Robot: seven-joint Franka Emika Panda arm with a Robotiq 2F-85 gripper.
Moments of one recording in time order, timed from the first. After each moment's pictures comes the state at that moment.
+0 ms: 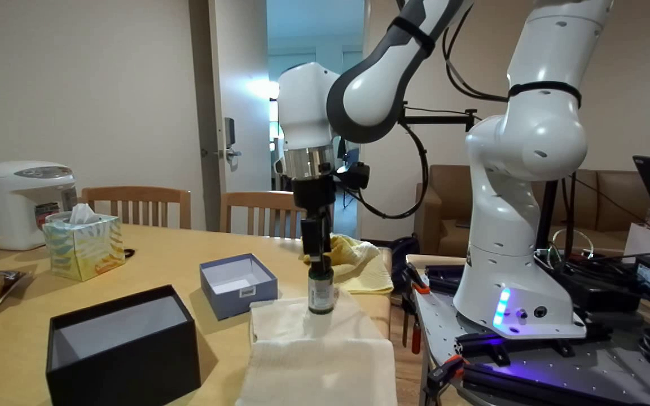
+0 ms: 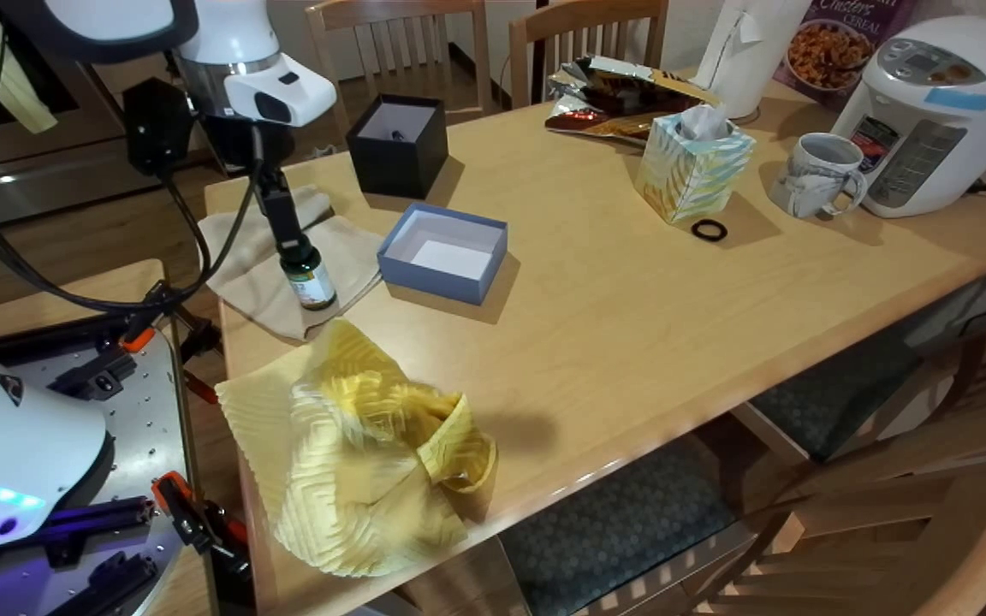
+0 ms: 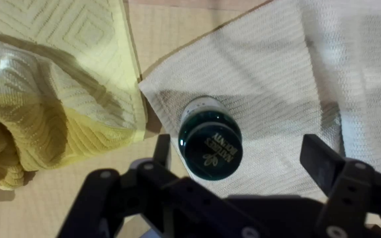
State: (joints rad) arm 0.11 -0.24 0.12 -2.77 0.06 2.41 0.19
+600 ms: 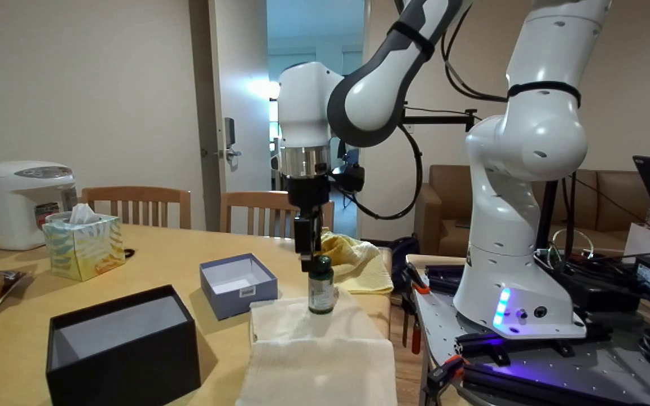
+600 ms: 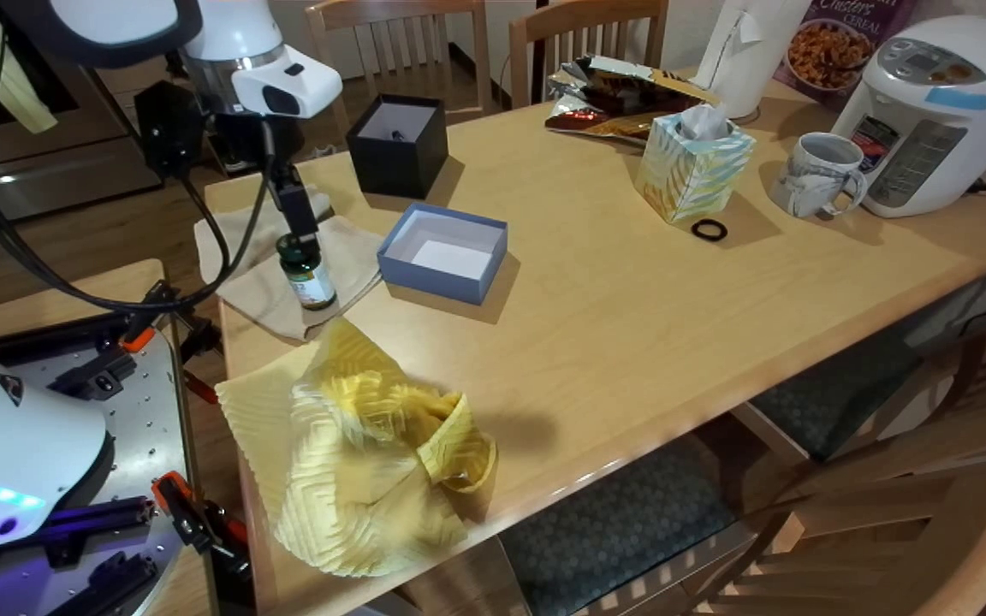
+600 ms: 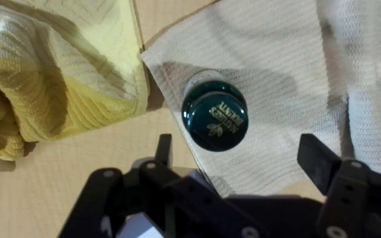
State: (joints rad) arm 0.10 -0.23 0.12 -2.77 0.03 2.49 0.19
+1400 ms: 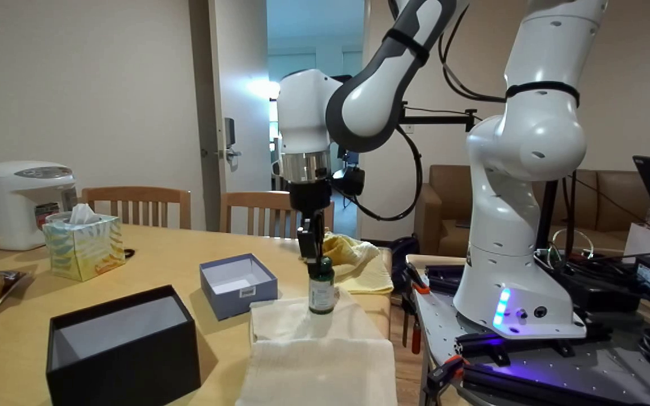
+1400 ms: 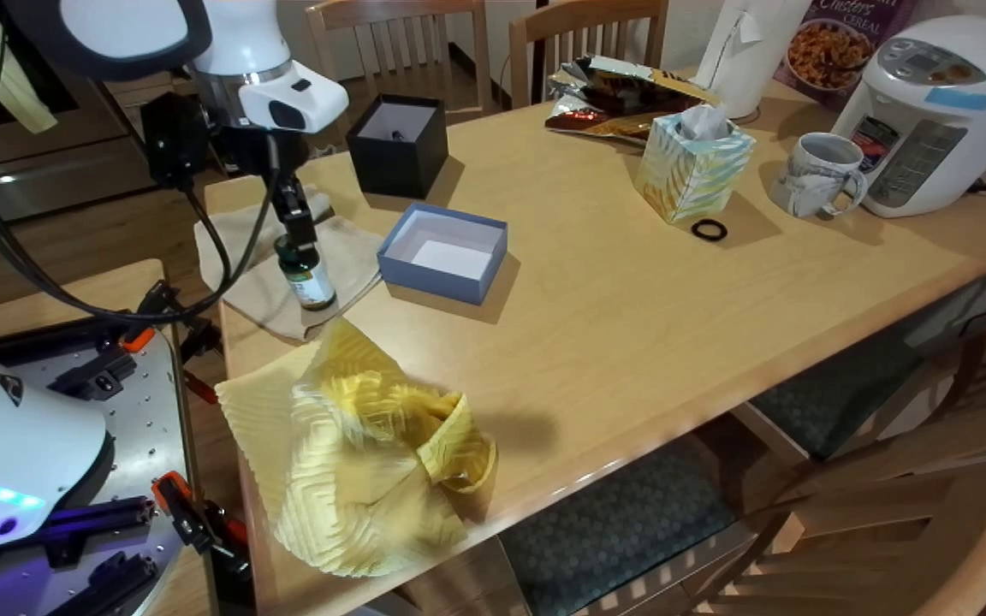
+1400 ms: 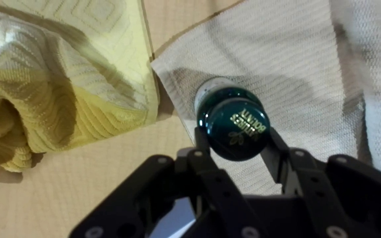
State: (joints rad) arm 0.08 -0.21 0.11 -2.77 0.01 2.49 0.19
